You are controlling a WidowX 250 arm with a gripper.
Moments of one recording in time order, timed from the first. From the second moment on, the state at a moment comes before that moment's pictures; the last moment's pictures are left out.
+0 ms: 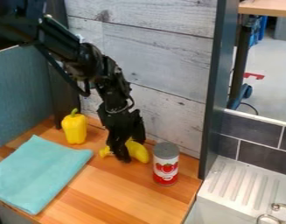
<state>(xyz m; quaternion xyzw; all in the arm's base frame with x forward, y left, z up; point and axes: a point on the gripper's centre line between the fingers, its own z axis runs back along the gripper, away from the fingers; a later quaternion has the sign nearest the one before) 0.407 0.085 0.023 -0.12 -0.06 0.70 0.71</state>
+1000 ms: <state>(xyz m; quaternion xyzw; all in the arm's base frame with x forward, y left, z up) 0.303 0.076 0.131 -0.01 0.05 0.38 0.92</state>
